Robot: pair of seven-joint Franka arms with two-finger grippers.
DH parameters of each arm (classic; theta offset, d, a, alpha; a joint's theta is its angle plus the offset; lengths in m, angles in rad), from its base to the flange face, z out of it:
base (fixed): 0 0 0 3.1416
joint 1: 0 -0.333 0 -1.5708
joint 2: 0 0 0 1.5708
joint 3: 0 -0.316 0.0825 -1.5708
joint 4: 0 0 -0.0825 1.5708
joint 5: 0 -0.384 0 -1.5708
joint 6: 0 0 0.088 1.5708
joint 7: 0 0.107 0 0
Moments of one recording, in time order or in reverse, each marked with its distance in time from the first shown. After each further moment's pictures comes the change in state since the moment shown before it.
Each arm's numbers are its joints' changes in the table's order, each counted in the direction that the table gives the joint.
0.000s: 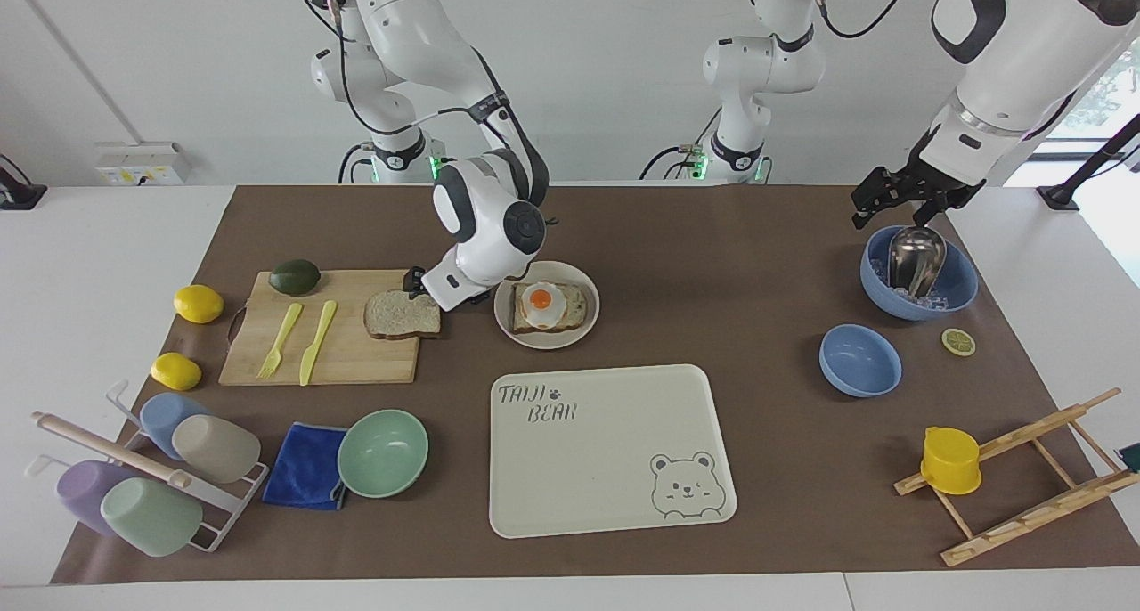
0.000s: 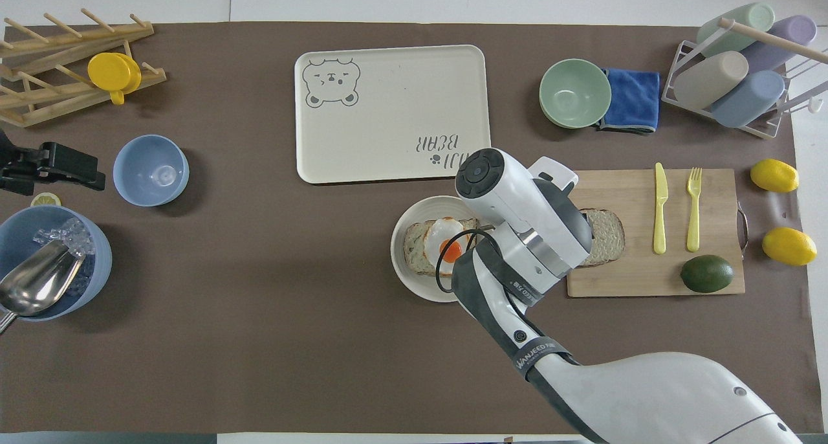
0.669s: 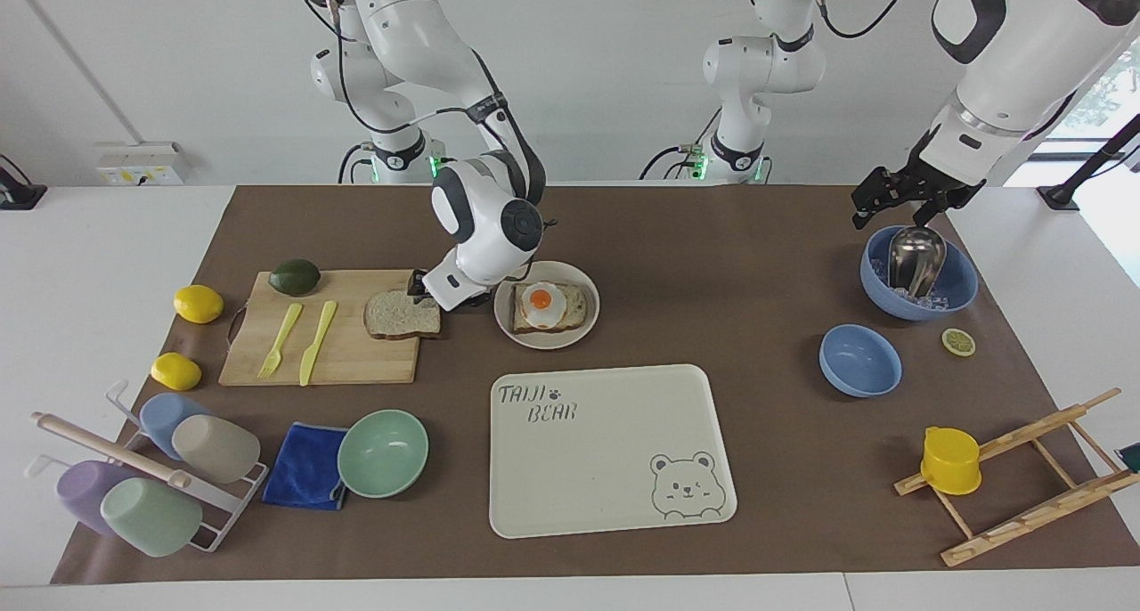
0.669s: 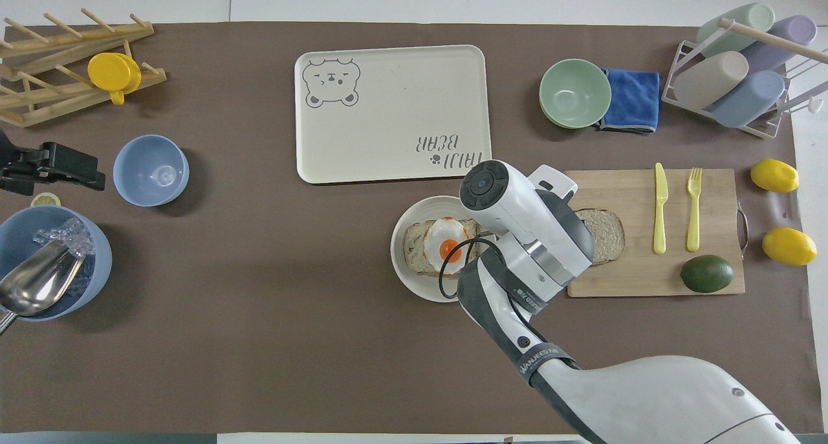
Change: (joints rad) left arm 0.000 0.000 0.000 0.000 0.000 0.000 0.000; right arm 0.006 0.013 0.000 -0.064 0.000 0.075 0.018
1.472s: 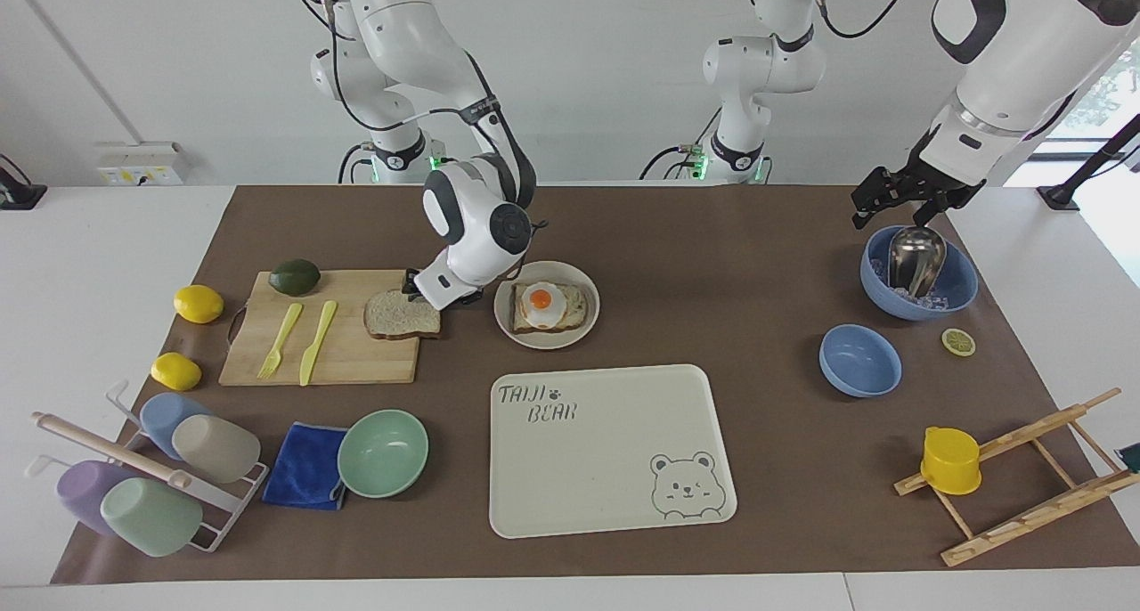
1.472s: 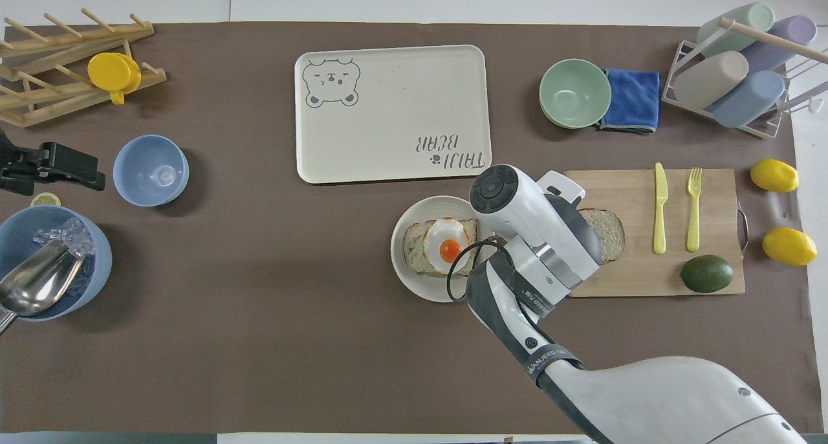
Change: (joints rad) left arm 0.000 0.000 0.000 0.000 0.000 0.000 0.000; right arm 0.012 0.011 0.000 -0.042 0.000 0.013 0.000
